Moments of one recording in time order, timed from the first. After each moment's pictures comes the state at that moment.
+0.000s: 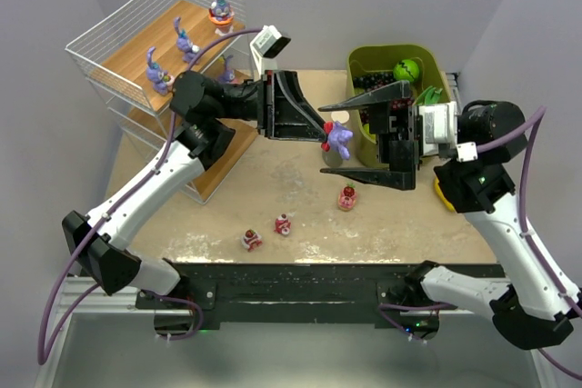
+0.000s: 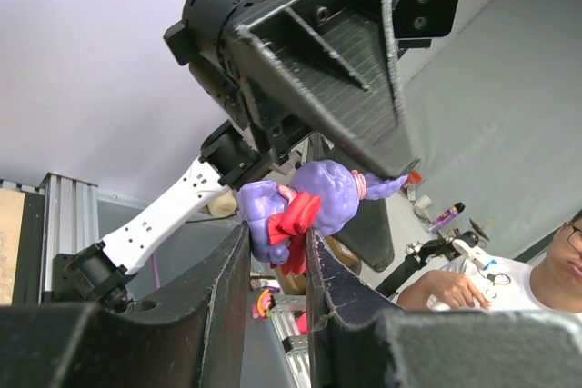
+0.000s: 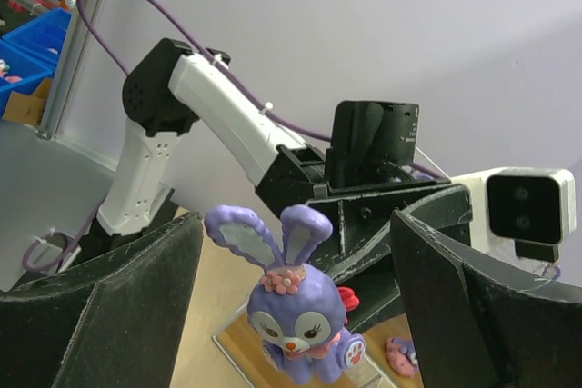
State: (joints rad) left arm -0.67 1.43 1.51 0.58 1.09 -1.37; right arm 0.62 1.05 1.47 0.17 -1.08 -0.07
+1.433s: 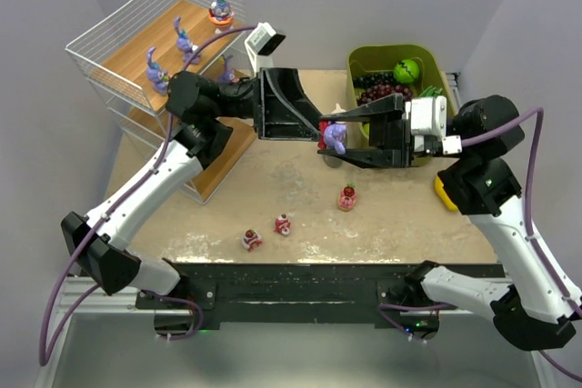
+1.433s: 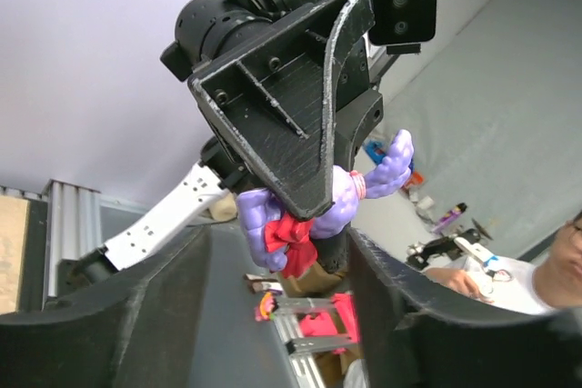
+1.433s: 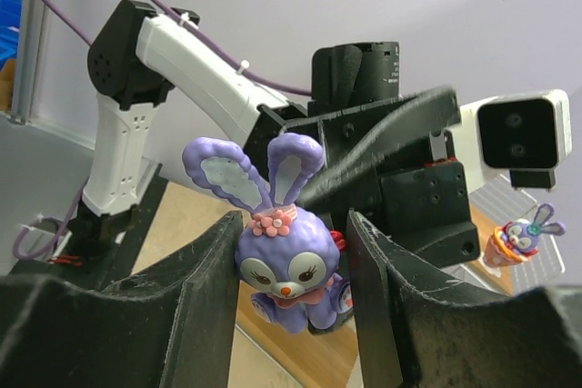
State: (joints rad) left arm -0.66 1.43 1.50 0.62 1.10 -1.39; right arm 0.62 1.04 1.50 -0.05 -0.98 -0.18
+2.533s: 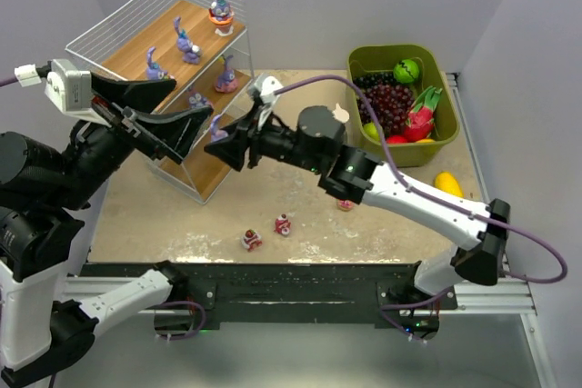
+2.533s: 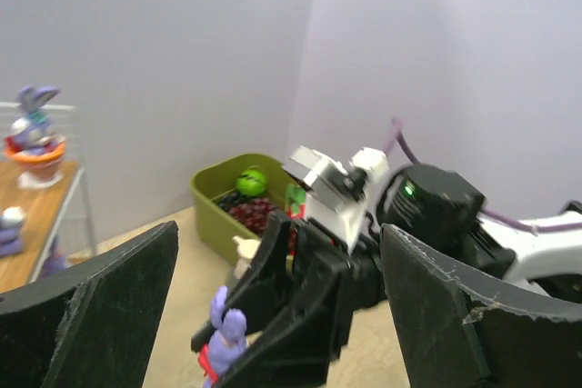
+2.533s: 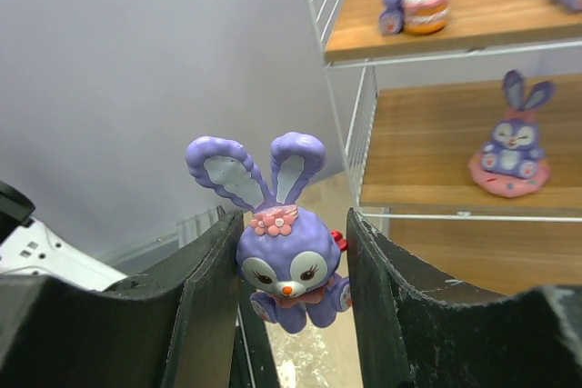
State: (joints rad) left arm -0.62 0.91 1.79 -0.58 0.14 -0.24; right arm 1.04 1.47 1.53 0.05 -0.18 0.27
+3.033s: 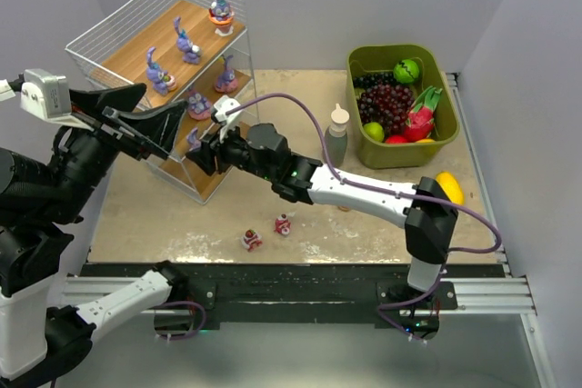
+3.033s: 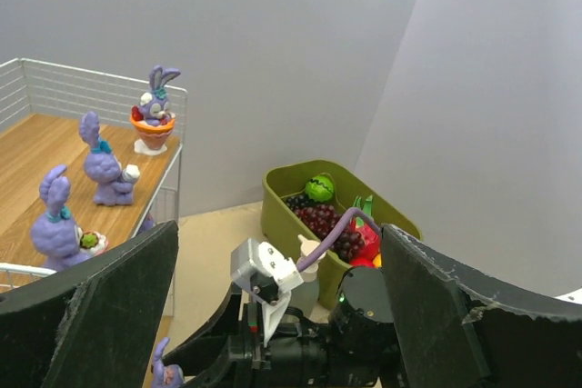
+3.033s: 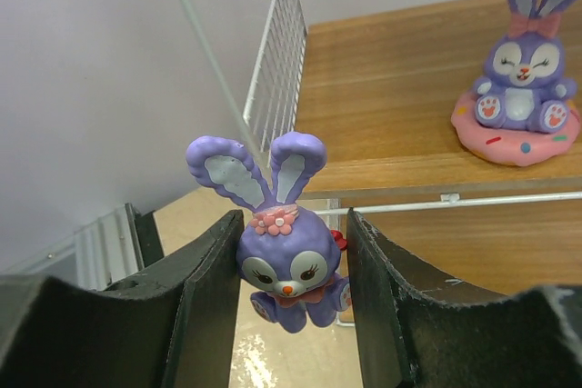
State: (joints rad) left arm -0.62 0.85 1.76 -0.64 -0.11 -0.22; right arm 1.10 1.79 1.52 0.27 0.01 0.22
